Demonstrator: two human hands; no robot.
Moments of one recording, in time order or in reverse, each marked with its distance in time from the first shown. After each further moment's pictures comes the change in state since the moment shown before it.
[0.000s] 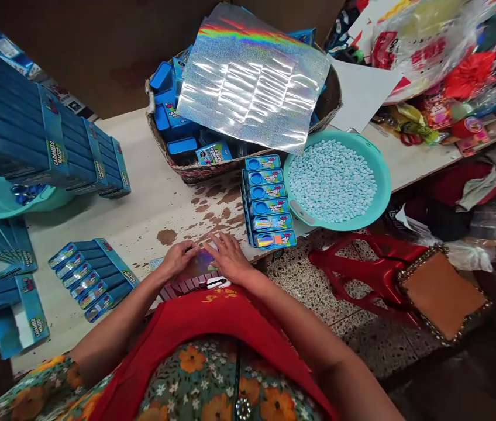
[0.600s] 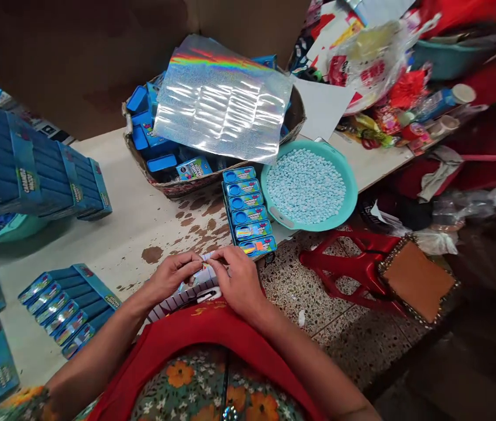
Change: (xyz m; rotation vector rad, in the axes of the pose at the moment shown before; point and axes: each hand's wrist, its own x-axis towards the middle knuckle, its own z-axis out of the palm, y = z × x) left_hand -0.029 0.104 -0.043 -0.487 -0.274 0.236; right_hand -0.035 -0.044 -0.121 0.470 0.539 0.366
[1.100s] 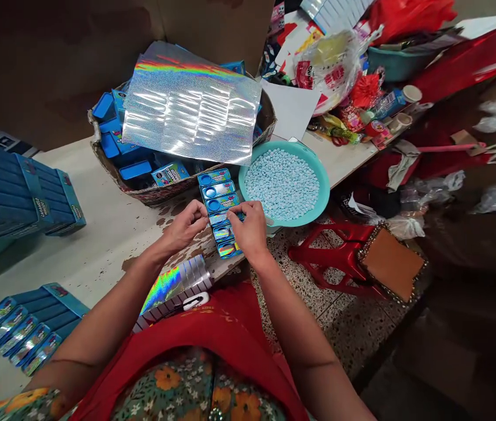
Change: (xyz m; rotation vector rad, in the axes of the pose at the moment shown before) left_hand 0.112 0.043 0.006 0.076 0.136 0.351; right_hand 0.072 0.069 -0.049 -0.127 0.373 0.200
